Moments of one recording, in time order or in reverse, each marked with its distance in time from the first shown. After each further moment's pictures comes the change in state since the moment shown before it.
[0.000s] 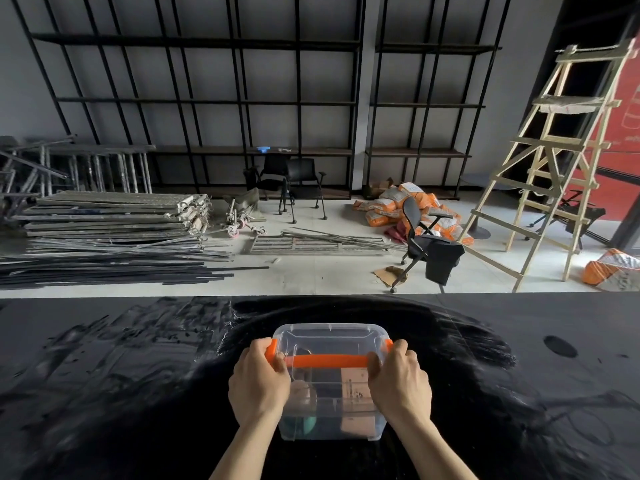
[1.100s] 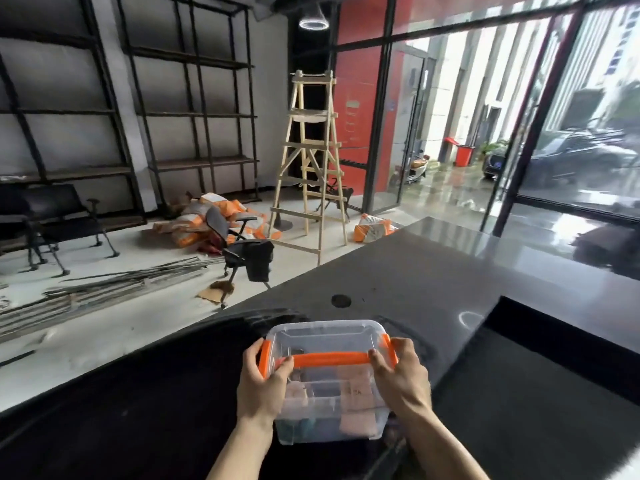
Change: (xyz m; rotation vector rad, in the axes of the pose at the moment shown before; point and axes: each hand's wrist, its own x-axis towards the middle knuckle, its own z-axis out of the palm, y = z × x) left_hand -0.125 0.177 0.110 -0.663 -0.972 0.042; right_hand -0.042 0.173 -0.158 0.399 0.385 0.598
